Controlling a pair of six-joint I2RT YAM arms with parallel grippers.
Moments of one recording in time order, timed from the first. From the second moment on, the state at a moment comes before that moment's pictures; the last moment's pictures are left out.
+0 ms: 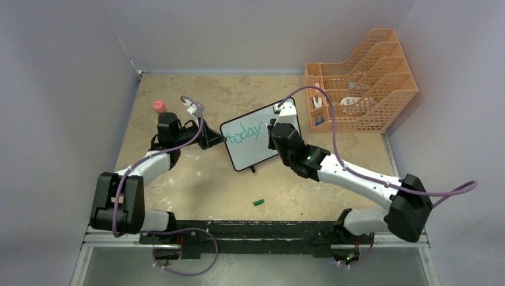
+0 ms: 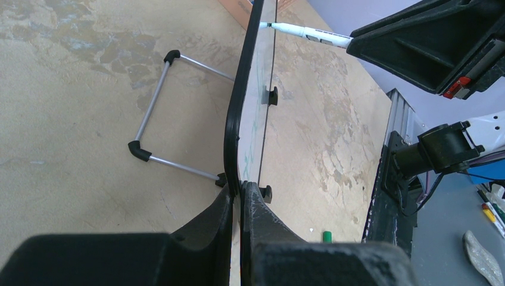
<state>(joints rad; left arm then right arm) -0.11 1.37 0.62 0.43 0.97 -0.31 0.89 1.31 0.94 -0.10 0.60 0.40</state>
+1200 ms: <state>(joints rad) -0.11 1.37 0.62 0.43 0.97 -0.31 0.89 1.28 0.89 -0.13 0.56 0.42</state>
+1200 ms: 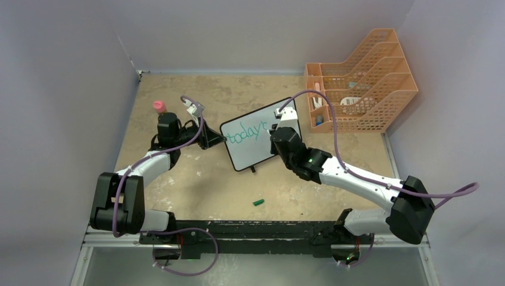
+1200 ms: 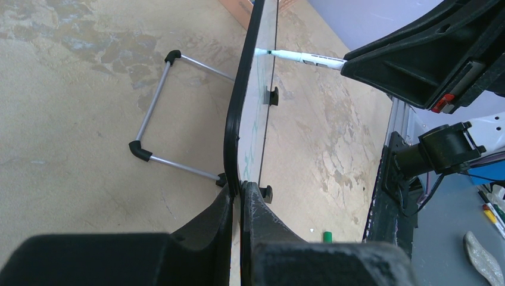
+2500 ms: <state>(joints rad) -0.11 1.37 0.62 0.43 0.97 -0.31 0.89 1.28 0.89 -0.18 0.52 0.43</state>
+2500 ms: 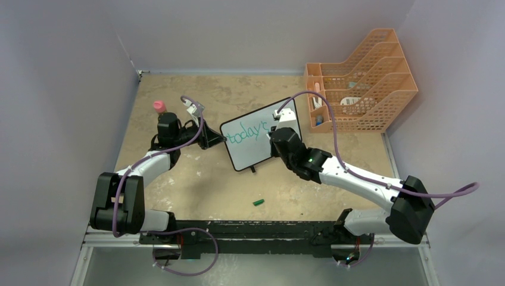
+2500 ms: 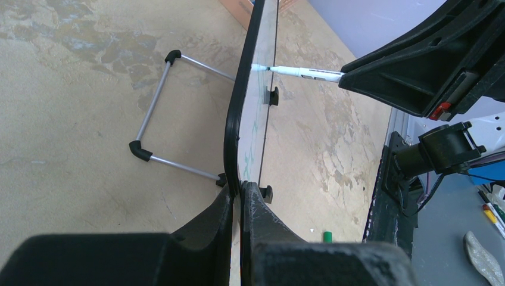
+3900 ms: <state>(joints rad) -0.12 1.46 0.62 0.51 1.02 -0.35 0.89 1.16 0.88 -0.13 0.58 0.41</state>
